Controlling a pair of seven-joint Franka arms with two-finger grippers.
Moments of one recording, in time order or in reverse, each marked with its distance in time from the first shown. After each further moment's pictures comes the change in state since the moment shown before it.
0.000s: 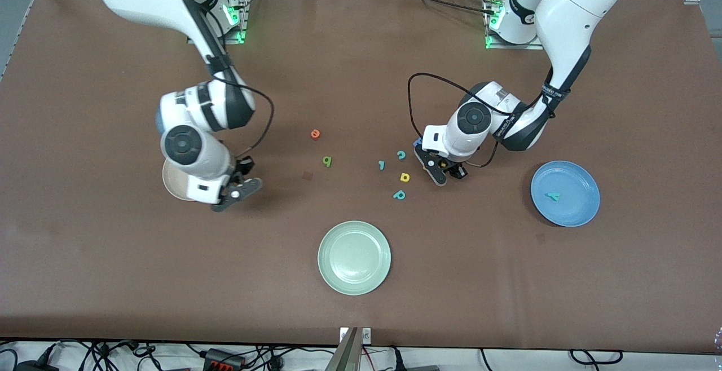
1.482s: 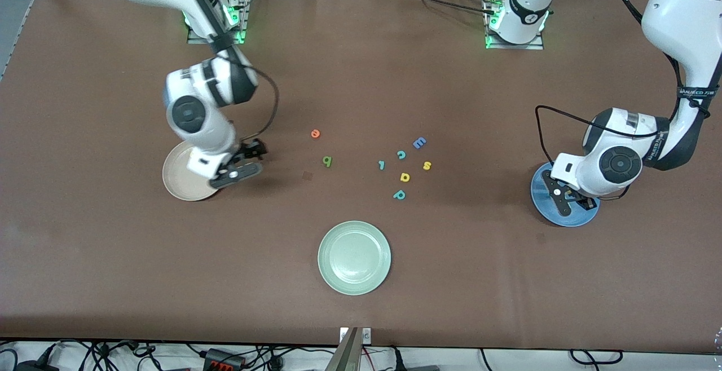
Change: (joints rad) left arm 0.475 -0.016 0.013 0.115 0.215 -0.233 0.612; right arm 0.142 -0.080 0.039 -0.159 0.004 0.178 0.309
